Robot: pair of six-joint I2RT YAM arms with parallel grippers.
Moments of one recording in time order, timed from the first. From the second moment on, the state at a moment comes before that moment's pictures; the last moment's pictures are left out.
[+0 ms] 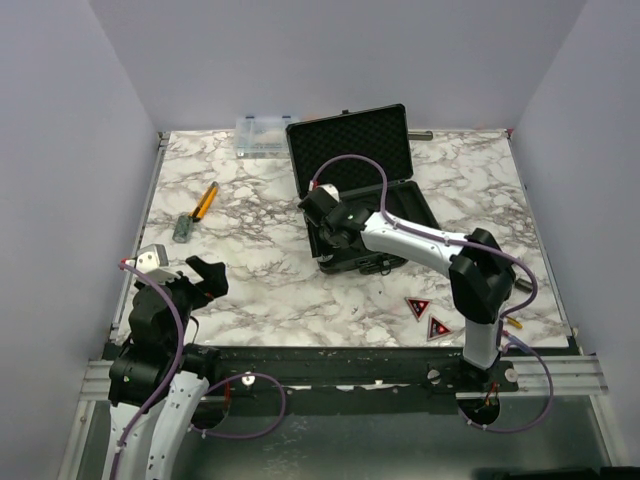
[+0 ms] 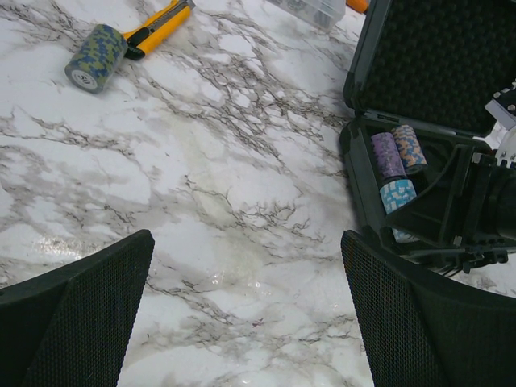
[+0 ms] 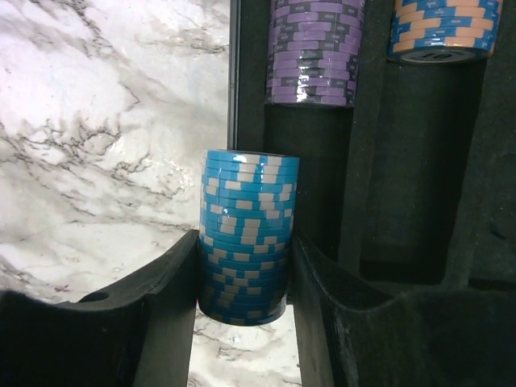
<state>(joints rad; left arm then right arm) -0.22 0.17 0.67 -0.79 -0.22 -0.52 0.91 1.89 1.50 -0.61 0.24 0.55</state>
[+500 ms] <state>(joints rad) -0.23 0.21 0.67 -0.79 -0.22 -0.52 0.89 1.95 1.57 -0.64 0.25 0.48</state>
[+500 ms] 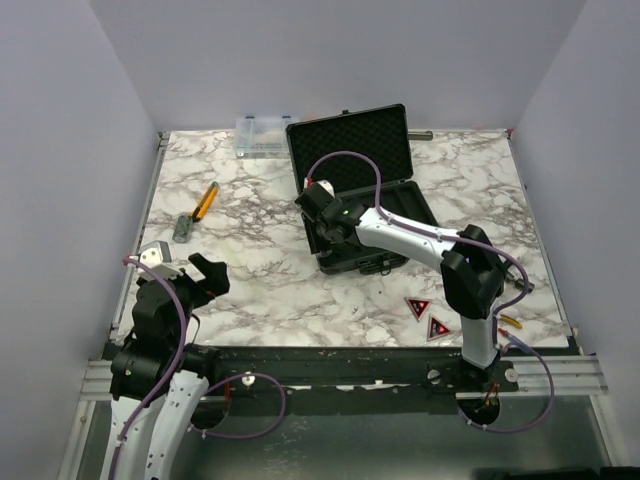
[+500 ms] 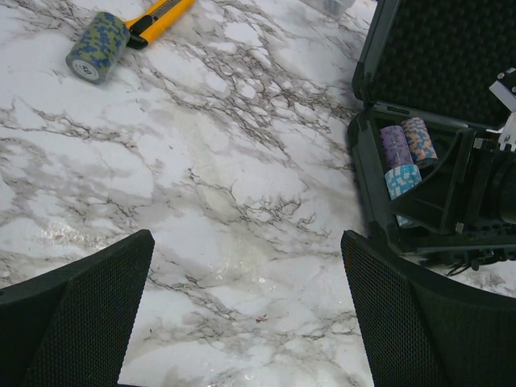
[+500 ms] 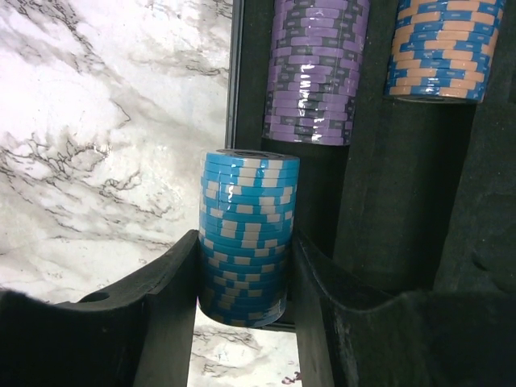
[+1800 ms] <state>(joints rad) -0.23 0.21 0.67 -0.79 -0.23 -0.52 0.86 2.00 1.62 -0.68 0.36 0.47</state>
